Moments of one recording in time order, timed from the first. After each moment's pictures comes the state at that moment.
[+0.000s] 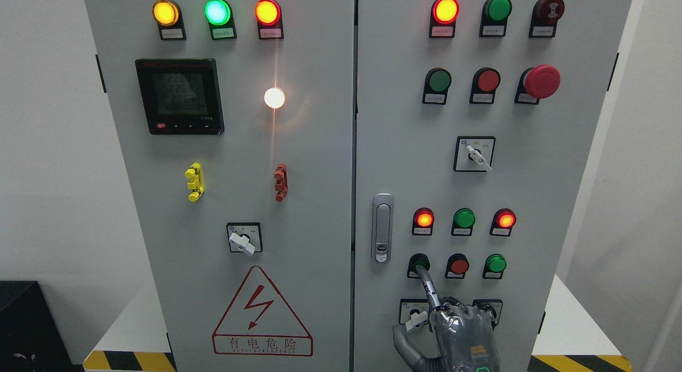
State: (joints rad) left arm 0.00 -0.11 -0.05 0.00 0.11 -0.04 0.04; right arm -0.20 0.13 0.07 -1.64 1.38 -0.15 -0.24
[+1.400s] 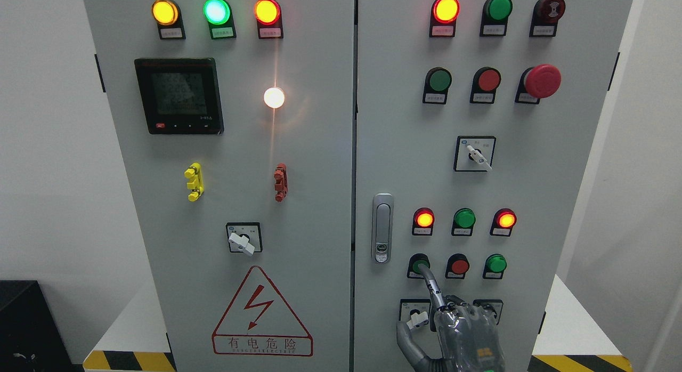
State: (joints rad) left arm 0.00 -0.11 -0.05 0.00 0.11 -0.04 0.04; right arm -0.16 0.14 0.07 -1.73 1.30 -0.19 -0.24
